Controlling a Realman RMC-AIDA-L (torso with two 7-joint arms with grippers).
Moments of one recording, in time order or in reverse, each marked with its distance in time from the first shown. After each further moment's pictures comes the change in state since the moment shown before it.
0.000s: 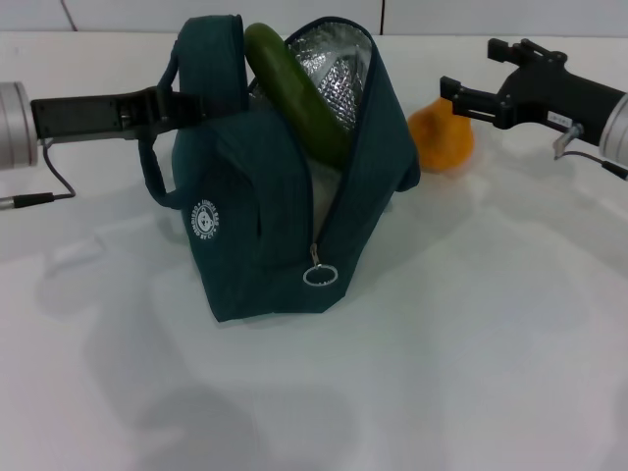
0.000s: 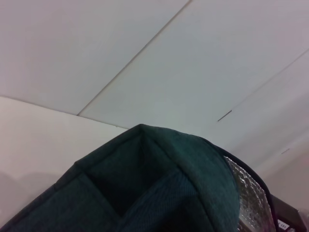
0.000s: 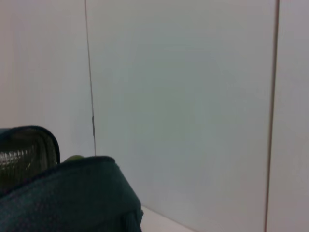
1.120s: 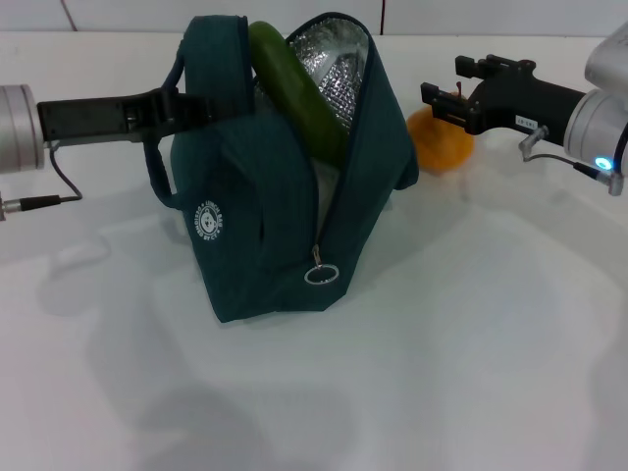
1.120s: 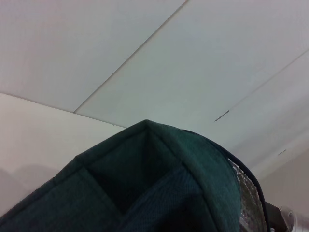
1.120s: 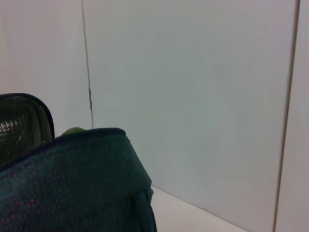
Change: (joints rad) left arm 0.001 -0.010 0.002 0.000 -0.003 0.000 -0.007; right arm 0.116 0.001 0.006 0.150 0.022 0.099 -0.054
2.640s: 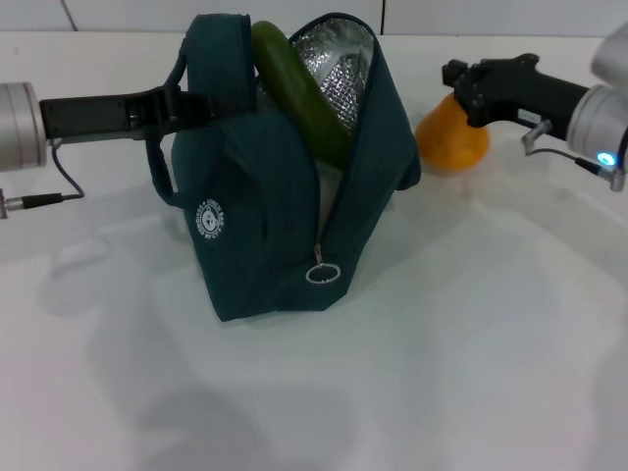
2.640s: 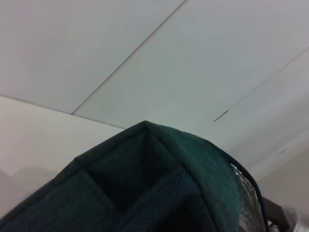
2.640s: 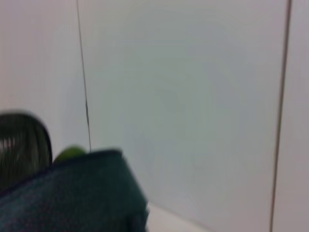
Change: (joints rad) left arm -0.003 -0.001 0.000 0.000 -0.001 -0.001 0.004; right arm -0.007 0.000 0.002 -0.009 0.025 -0.016 -0.002
